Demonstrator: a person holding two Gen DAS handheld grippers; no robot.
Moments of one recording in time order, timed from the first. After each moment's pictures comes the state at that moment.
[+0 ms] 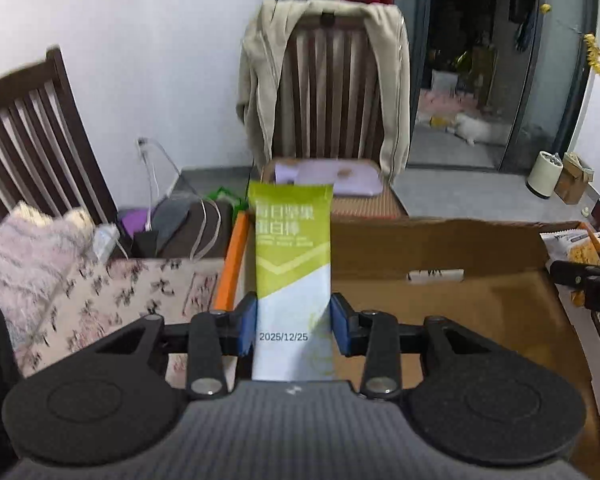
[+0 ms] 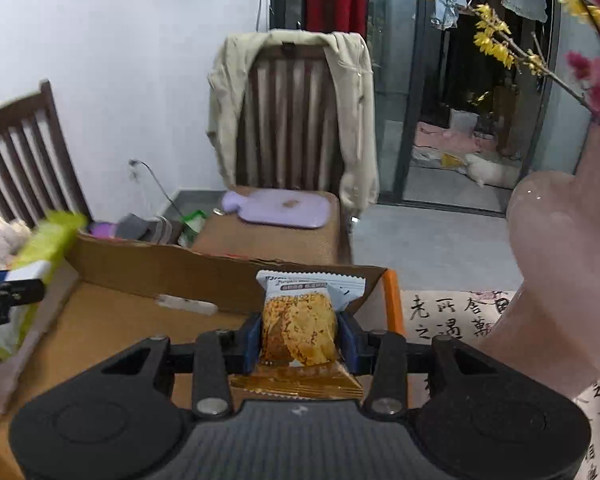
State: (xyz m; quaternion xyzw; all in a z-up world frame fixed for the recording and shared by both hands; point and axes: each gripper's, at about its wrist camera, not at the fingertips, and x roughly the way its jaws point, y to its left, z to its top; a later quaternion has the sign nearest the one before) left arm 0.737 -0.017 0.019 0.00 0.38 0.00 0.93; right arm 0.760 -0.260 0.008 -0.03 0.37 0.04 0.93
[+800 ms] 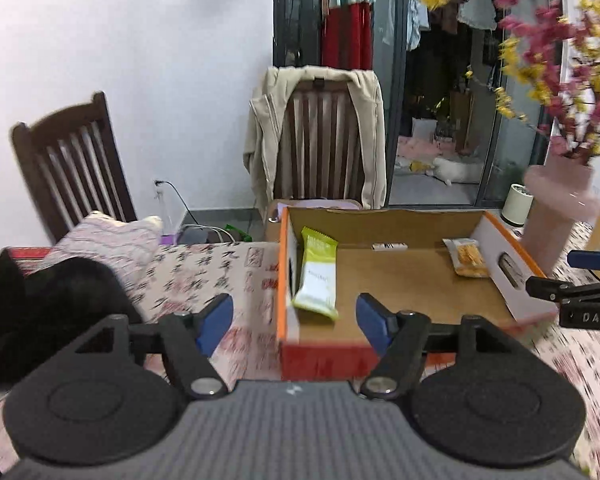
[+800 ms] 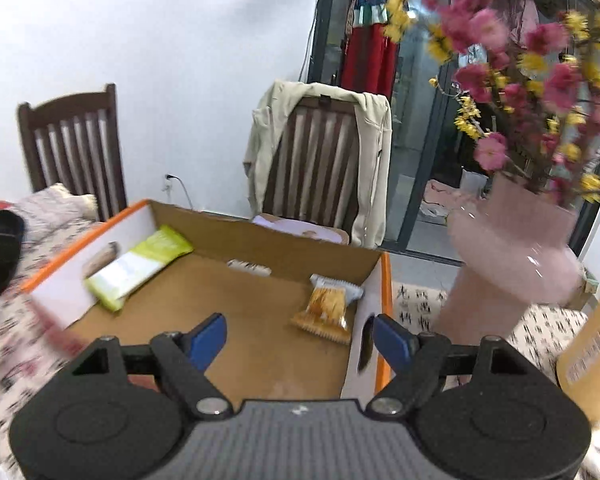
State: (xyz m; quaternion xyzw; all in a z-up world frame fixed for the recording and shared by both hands) left arm 0.515 0.016 0.095 0.01 0.29 -0.02 0.96; right arm 0.568 -0.255 0.062 -0.07 0.28 0.09 0.95
